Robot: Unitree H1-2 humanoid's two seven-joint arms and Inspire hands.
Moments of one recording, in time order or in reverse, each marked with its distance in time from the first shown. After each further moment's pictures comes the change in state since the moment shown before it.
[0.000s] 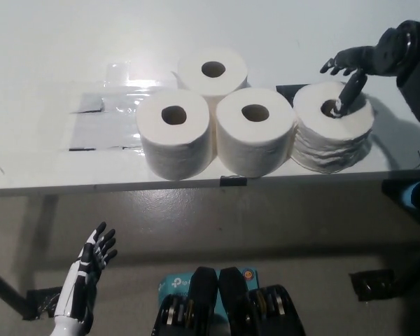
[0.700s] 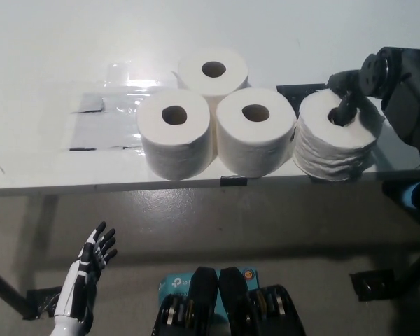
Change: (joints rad) left_arm -0.001 0.000 0.001 -0.001 0.000 0.000 0.000; right_arm 0.034 0.043 0.023 0.082 -0.030 -0.037 -0.078
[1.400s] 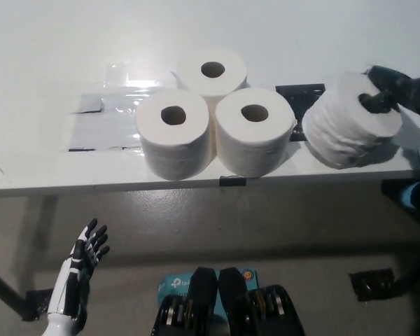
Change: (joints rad) left_arm -0.006 0.000 0.028 -0.002 -0.002 0.000 0.001; right_arm 0.140 -0.093 -0.468 -0.011 0.187 -0.053 -0.179
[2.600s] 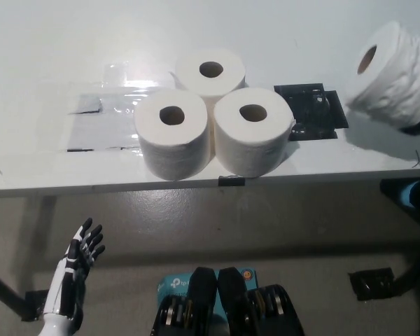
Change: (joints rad) left_arm 0.001 -0.001 0.017 -0.005 -0.001 0.002 0.003; right_arm 0.051 0.001 -0.810 0.064 0.599 0.293 0.180
